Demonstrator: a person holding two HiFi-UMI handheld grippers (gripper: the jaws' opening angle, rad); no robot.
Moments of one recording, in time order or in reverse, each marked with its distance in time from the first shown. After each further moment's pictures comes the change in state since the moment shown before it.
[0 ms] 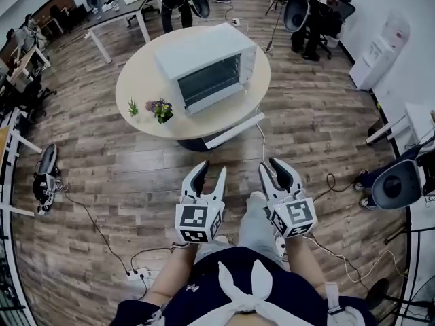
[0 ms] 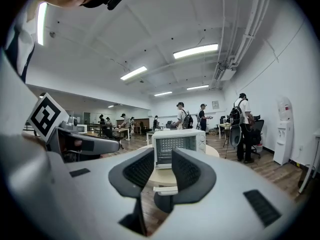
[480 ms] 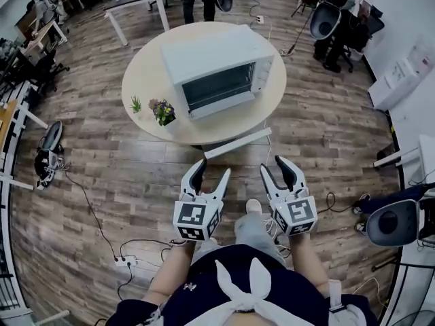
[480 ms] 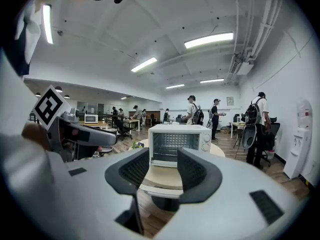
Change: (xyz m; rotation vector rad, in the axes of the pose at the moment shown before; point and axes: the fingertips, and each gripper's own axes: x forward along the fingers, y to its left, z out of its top) left arm 0.075 0.016 0.003 -0.056 0.018 0.096; right arm 0.071 -0.067 -0.005 -0.088 0.091 0.141
